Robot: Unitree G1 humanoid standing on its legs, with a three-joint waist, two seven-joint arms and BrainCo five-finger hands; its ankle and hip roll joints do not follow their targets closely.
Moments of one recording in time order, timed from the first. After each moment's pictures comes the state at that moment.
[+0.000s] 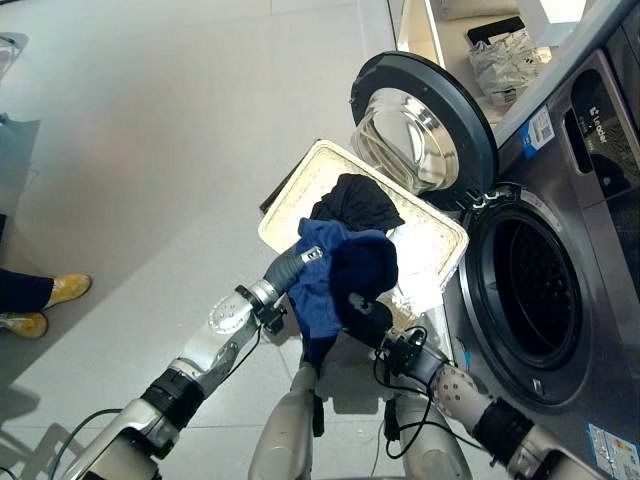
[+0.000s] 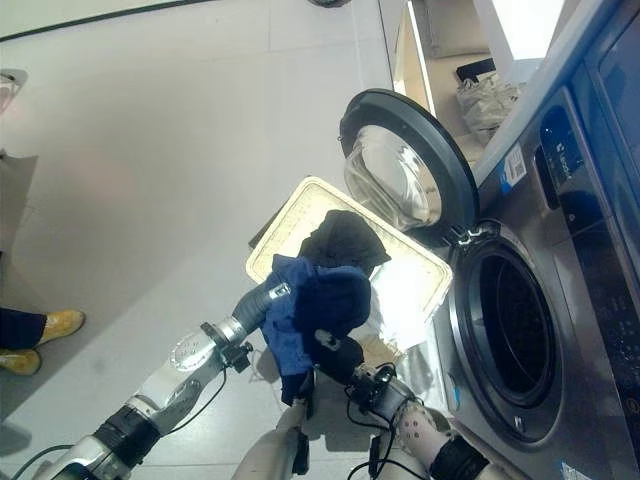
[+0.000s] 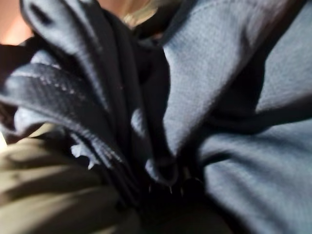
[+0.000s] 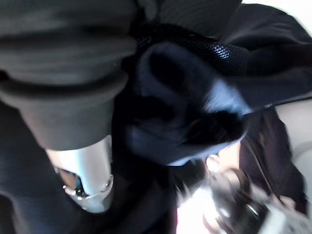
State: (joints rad) left arm -0.39 0.57 -0.57 0.18 -0.48 -0.22 -0.28; right arm -0.25 -0.37 0.63 0.26 1.39 -0.03 0.26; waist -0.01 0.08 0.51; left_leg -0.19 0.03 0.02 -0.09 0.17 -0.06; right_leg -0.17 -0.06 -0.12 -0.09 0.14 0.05
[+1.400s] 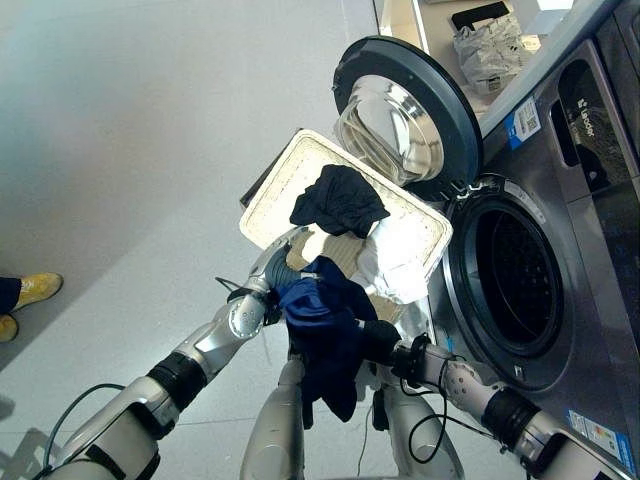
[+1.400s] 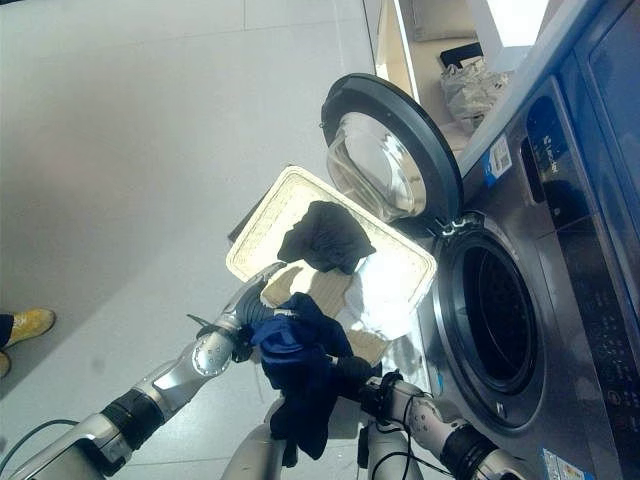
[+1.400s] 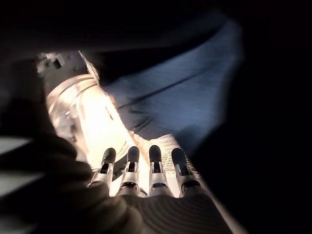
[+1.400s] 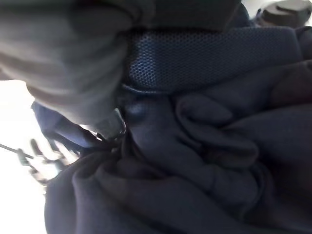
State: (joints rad) left arm -0.52 0.54 -0.65 0.39 0.00 -0.11 0.33; right arm -0.36 -0.42 0.68 0.42 1.17 0.33 0.34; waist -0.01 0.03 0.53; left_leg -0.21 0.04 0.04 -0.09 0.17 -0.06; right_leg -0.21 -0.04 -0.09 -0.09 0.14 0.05
